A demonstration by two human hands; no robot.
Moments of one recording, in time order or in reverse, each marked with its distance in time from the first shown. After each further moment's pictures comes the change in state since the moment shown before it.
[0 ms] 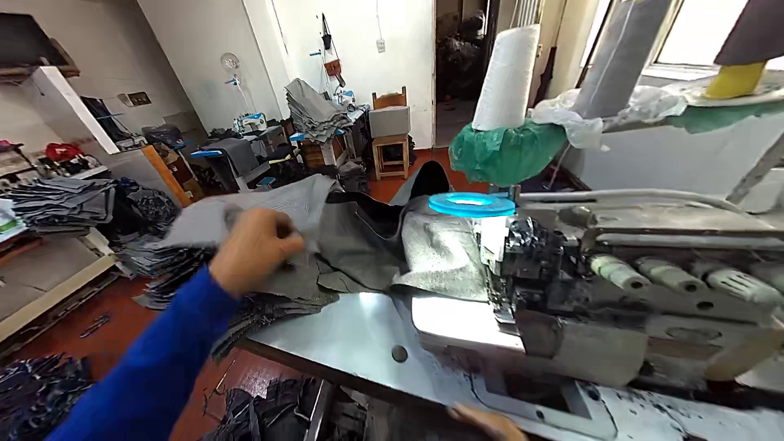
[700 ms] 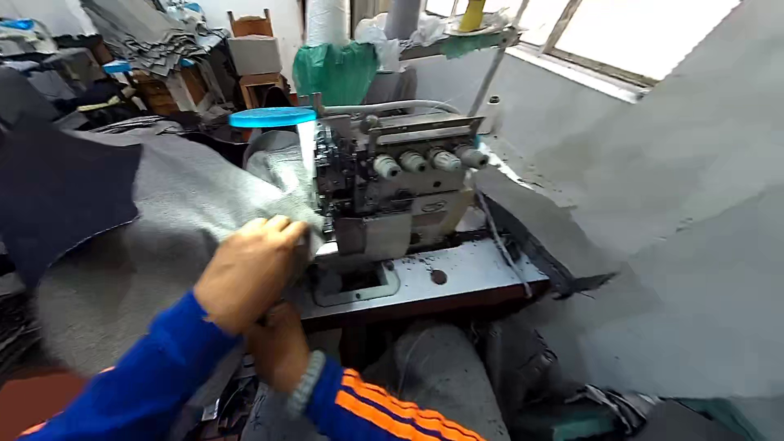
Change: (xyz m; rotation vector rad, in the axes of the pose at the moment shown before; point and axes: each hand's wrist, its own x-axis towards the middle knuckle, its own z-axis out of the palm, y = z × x) left_hand -0.036 0.126 0.167 0.167 0.010 0.693; right_hand 0.078 -0.052 0.067 0.503 0.155 0.517
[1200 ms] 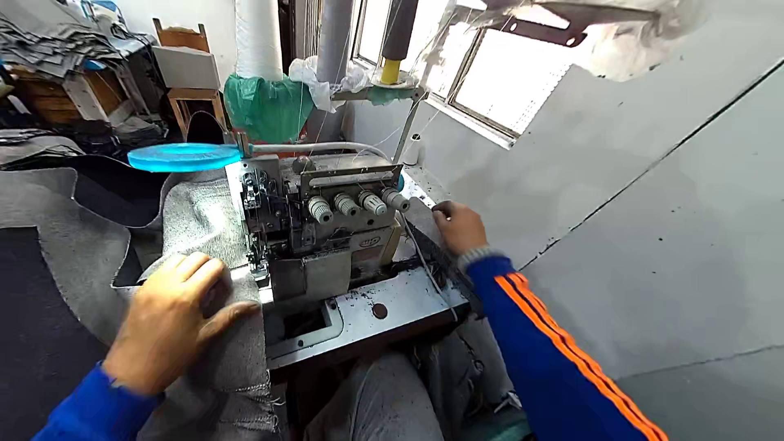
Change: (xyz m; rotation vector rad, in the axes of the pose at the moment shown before) left_hand -0.002 -0.032 0.051 -0.173 0.353 0.008; right_hand 0.026 -0.097 -0.363 -1.202 0.716 0.101
